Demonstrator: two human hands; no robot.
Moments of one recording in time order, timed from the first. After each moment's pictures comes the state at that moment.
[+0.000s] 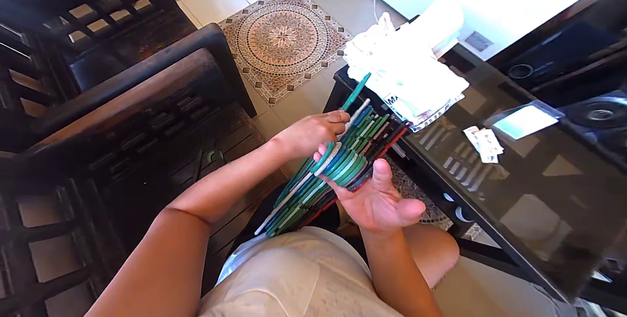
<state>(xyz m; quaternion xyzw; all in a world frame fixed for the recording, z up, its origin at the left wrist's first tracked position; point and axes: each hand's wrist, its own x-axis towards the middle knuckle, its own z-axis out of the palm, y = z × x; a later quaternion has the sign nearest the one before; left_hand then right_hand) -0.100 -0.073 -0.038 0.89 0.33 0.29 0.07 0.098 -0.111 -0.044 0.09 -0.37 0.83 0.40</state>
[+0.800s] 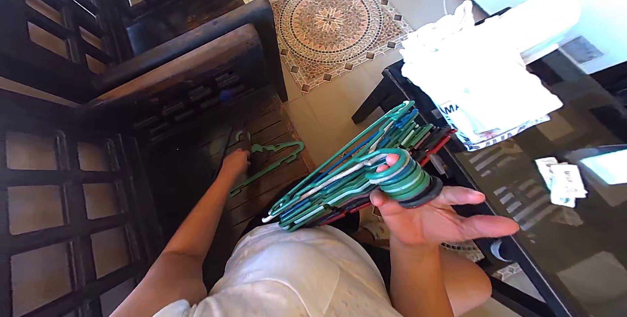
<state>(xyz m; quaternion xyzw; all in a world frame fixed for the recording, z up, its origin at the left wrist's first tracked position) -0.237 -0.259 -0.218 0.34 0.88 -0.03 0.34 0.104 -0.095 -0.040 0.14 -0.28 0.89 0.34</state>
